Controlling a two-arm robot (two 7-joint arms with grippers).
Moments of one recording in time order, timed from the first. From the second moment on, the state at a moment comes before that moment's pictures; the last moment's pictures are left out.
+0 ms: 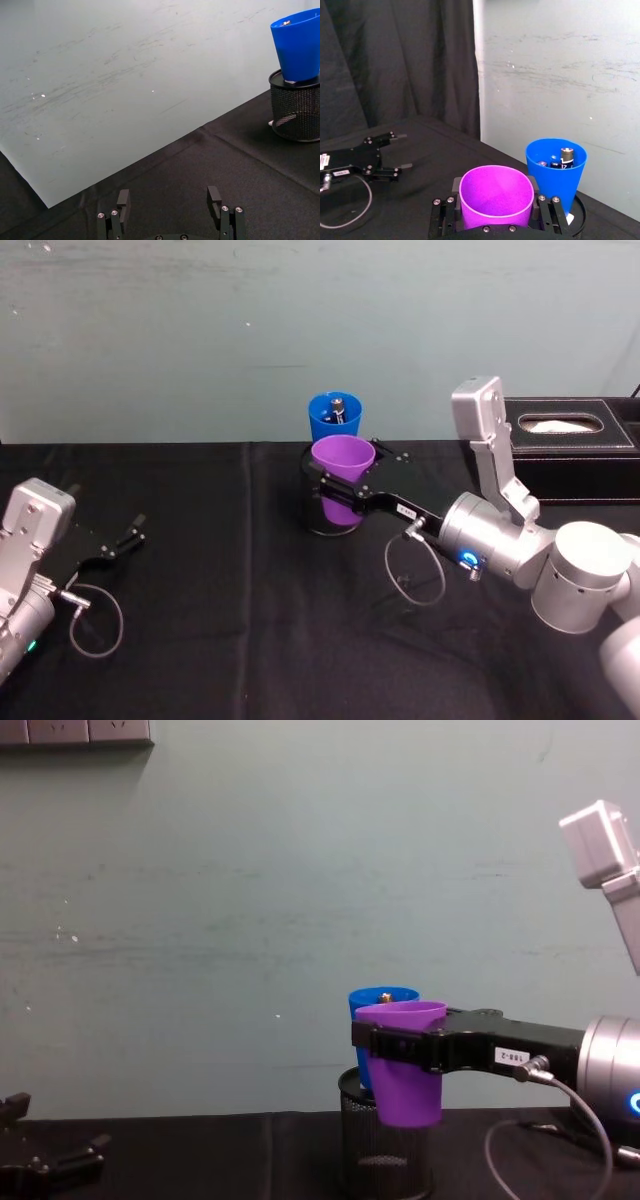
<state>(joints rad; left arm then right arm) -0.20 0.60 0.45 -1.41 -0.25 -0.12 0.03 0.45 0.34 -0.47 -1.30 0.46 0.01 0.51</state>
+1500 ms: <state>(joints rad) -0.20 0.60 0.45 -1.41 -0.25 -0.12 0.03 0.56 0.24 -0.42 -1.11 0.43 -0.05 0.51</state>
